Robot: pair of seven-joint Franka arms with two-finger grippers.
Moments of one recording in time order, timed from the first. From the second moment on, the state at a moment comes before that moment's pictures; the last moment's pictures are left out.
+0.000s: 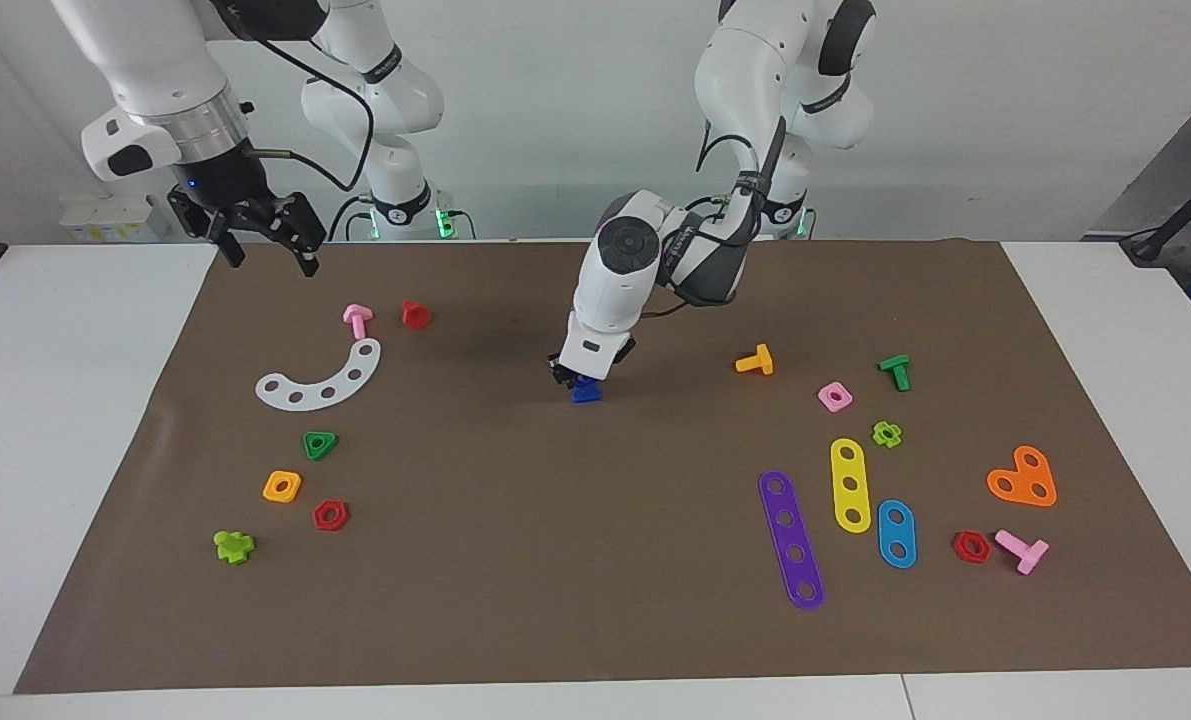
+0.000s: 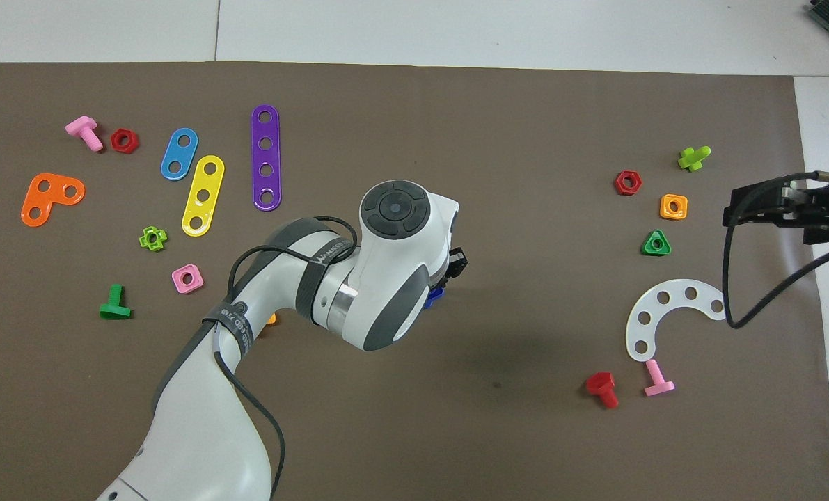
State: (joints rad) left arm -0.70 0.46 -0.02 -1.64 -0.23 2.05 -0.96; right arm 0.02 -0.04 -0.01 -1.59 0.02 1.59 0.24
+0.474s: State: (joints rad) left arm -0.71 0.46 -0.02 -1.70 -0.23 2.11 -0.96; right arm 0.02 -0.04 -0.01 -1.59 0.02 1.59 0.24
